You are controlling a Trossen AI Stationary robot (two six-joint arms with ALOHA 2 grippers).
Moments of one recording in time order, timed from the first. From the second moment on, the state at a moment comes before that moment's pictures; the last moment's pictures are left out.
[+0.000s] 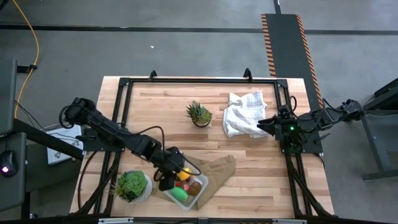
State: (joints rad) left arm -0.33 1.53 1.04 -0.43 0.09 -0.55; right arm 0.37 0.35 0.54 -0.57 0.52 0.97
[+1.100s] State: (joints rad) left arm -0.34 1.70 1.17 -0.48 0.10 -0.63; right arm 0.37 0.32 0.54 -0.60 0.30 0.87
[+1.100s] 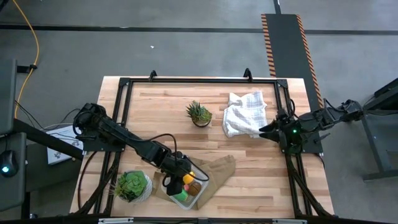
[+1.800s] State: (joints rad) left arm -0.34 1.74 1.17 -0.47 0.16 -0.76; right arm 0.37 0.31 0.54 -0.62 0.28 0.85
